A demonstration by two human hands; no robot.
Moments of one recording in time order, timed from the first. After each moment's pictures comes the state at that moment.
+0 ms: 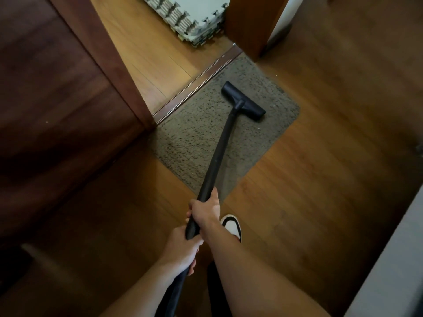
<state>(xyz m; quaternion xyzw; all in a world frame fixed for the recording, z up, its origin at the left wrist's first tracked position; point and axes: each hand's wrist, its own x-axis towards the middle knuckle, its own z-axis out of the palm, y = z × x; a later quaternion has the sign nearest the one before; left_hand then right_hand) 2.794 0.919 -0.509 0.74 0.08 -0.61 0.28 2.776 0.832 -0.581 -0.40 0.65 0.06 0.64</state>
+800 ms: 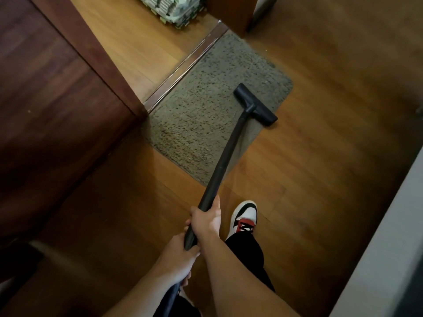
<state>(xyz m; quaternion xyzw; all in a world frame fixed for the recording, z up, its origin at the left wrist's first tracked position) 2.759 0.965 -0.519 0.73 -0.03 -0.66 0.18 2.718 0.882 -0.575 -0.35 0.69 0.02 0.63</state>
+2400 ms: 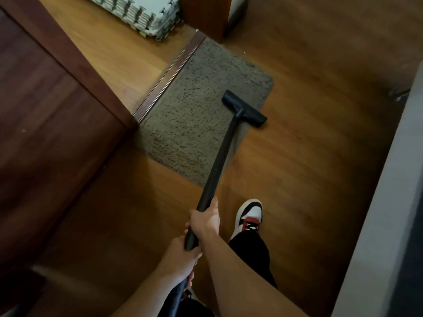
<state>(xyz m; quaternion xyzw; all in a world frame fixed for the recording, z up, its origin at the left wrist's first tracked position) 2.765 0.983 -0.509 0.70 0.00 -0.68 0.20 2.722 0.899 -0.558 -0.36 0.70 0.04 0.62</state>
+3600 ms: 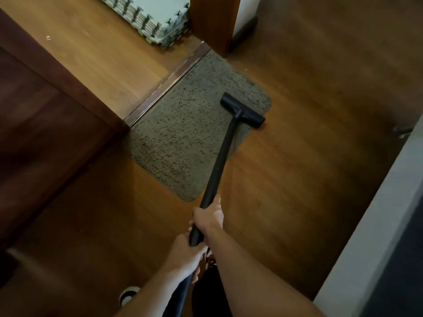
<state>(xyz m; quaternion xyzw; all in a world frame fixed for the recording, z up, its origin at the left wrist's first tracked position) 2.688 0.852 -0.487 0.72 0.06 -0.65 0.23 2.657 0.761 -0.548 -0.43 0.65 0.11 0.61</state>
